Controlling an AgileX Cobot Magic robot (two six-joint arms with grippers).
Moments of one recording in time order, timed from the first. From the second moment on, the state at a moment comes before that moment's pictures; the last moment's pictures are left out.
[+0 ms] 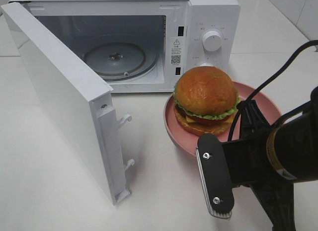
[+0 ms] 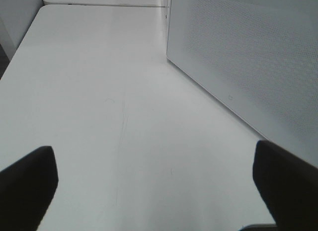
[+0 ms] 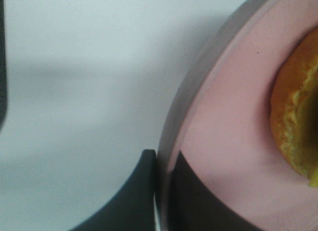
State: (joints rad) left arm 0.01 0.00 -0.52 -0.05 1.09 0.01; right arm 0.94 1.35 -0.57 -0.64 0.55 -0.22
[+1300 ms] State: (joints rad) left arm 0.01 0.00 -0.52 -0.05 1.09 0.01; right arm 0.51 1.36 -0.63 0.02 0.40 -1.64
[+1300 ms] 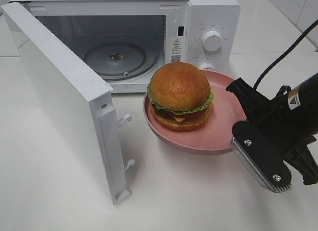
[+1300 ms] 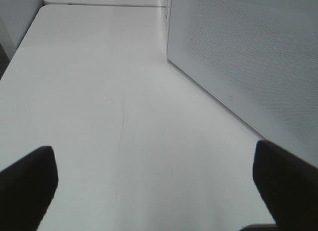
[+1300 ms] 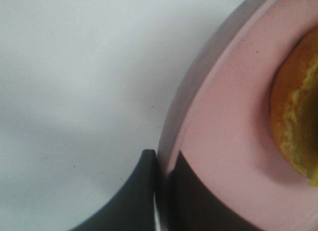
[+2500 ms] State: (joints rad) left arm 0.01 0.00 -0.52 -0.05 1.09 0.01; right arm 0.62 1.62 -0.99 0.02 0.56 -1.61
